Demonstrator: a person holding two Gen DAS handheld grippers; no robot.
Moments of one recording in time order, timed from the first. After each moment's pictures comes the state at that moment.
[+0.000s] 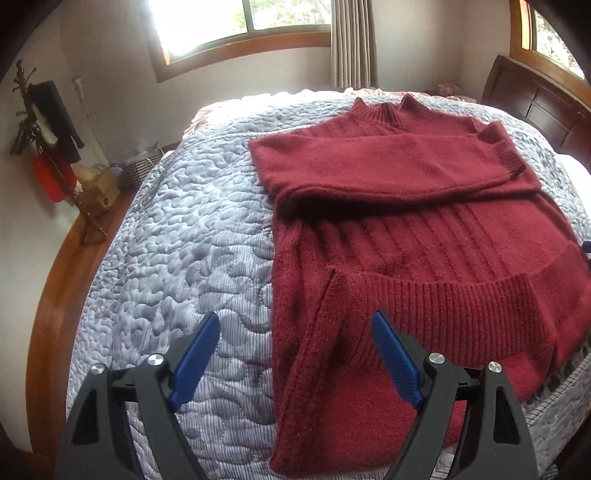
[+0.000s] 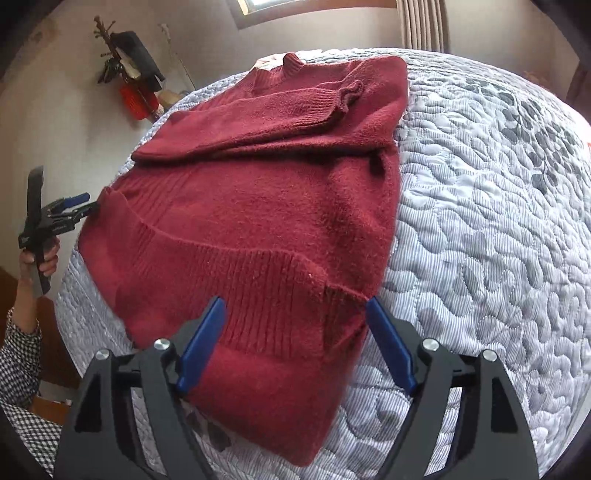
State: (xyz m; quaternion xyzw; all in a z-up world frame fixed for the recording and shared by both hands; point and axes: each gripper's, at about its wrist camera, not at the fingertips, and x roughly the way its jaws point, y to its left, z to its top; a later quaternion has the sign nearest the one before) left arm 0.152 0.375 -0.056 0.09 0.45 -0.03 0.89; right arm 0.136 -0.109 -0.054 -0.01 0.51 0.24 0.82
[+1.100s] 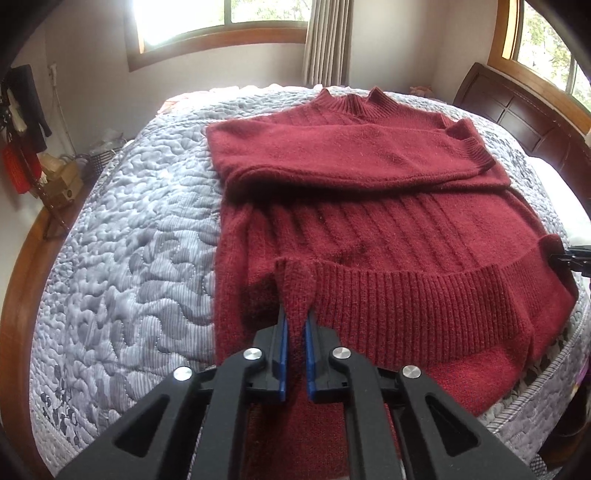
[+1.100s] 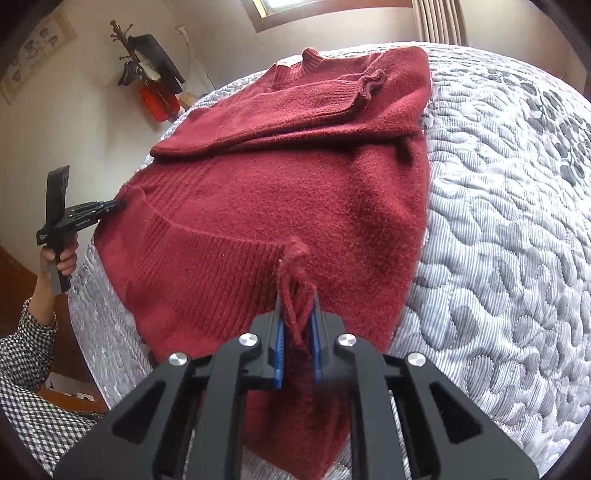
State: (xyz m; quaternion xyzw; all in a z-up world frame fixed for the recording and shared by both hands) left arm 0.148 0.370 -0.065 0.03 0.46 -0.11 0.88; right arm 0.131 -0.110 -0.068 0.03 0.50 0.29 0.82
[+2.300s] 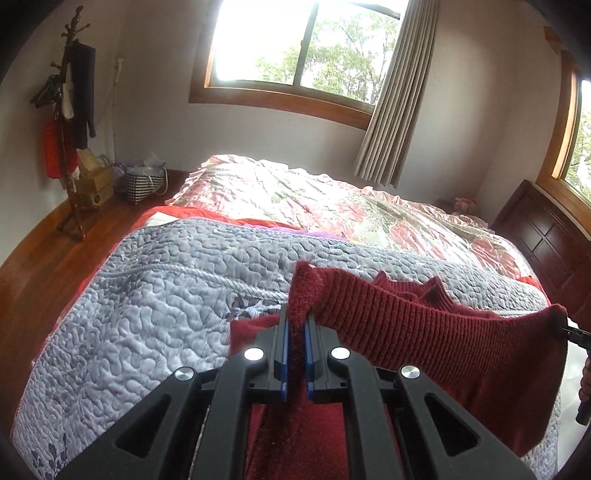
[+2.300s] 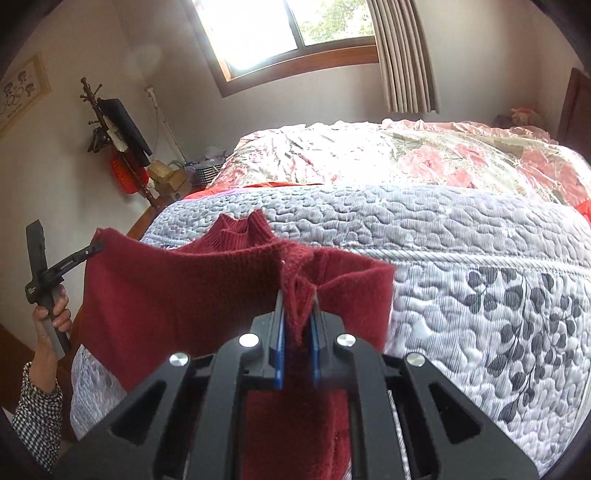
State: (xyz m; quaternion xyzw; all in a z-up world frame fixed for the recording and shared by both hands) left arm 0.338 0.385 0.037 -0.08 0.34 -0.02 0.94; right arm 0.338 -0.102 0.045 0.06 0.42 0.22 0.88
